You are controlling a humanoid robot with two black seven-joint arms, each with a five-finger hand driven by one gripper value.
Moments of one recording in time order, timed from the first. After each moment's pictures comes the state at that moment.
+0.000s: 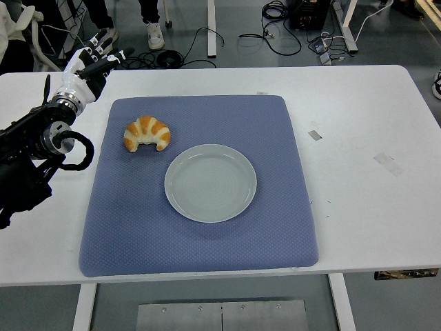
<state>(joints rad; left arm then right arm) -0.99 0.20 -0.56 -0.47 0.03 -0.08 -0.28 -0.09 0.00 0.10 0.12 -0.11 -0.09 0.22</state>
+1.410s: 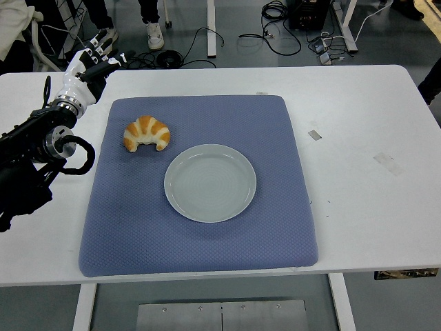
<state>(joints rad) -0.98 0.19 -0.54 -0.47 0.05 -0.08 -0.32 -0.09 0.00 0.10 0.12 -0.11 -0.09 0.22</state>
